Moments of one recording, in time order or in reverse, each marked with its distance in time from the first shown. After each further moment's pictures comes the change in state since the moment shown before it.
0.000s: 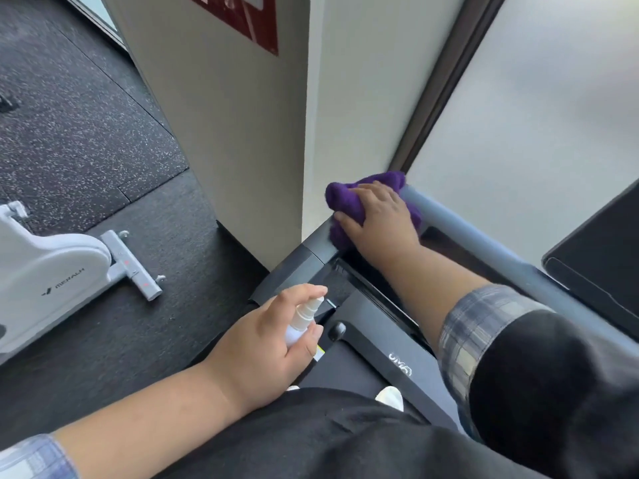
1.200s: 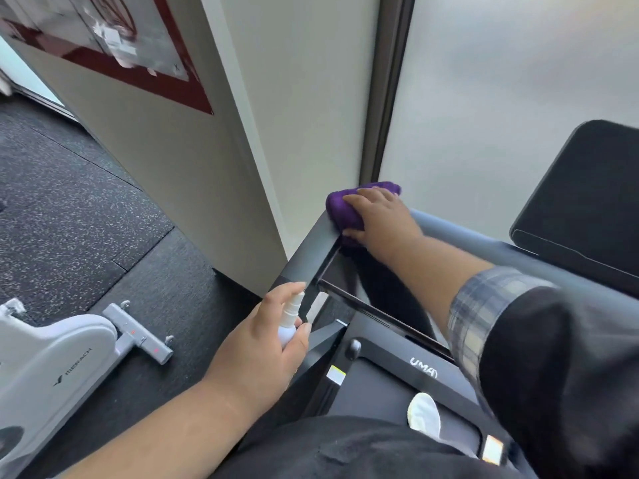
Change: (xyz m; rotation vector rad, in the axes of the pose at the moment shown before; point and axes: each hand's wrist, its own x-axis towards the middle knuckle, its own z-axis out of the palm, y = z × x) left_hand 0.031 -0.004 -0.001 0.171 -0.069 -0.131; right_hand 0.006 0.058 -0.022 -0.147 -0.014 0.013
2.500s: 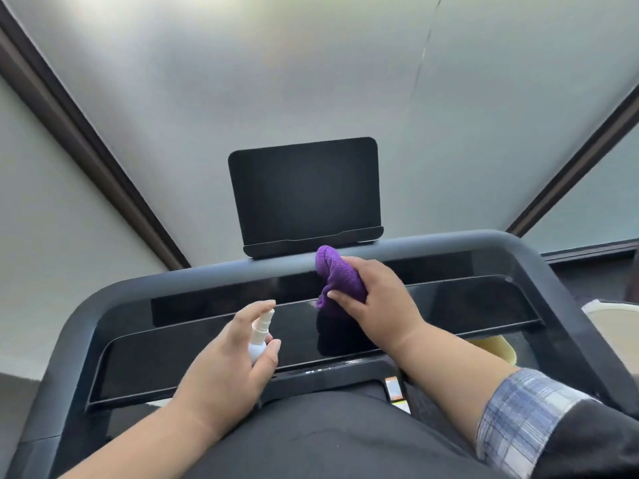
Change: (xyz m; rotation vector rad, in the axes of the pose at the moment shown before) left_hand 0.031 0.194 0.133 -0.035 -0.441 0.564; right_hand -0.340 0.119 -0.115 0.395 0.506 0.675
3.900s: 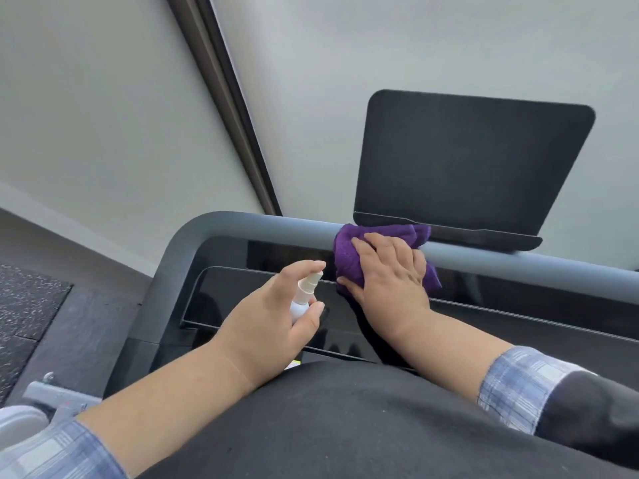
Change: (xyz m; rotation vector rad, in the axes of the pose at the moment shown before) left_hand 0.015 -0.052 -0.043 -0.061 0.067 -0.128; right_hand 0.061 -0.038 0.138 -0.491 -0.305 -0.141
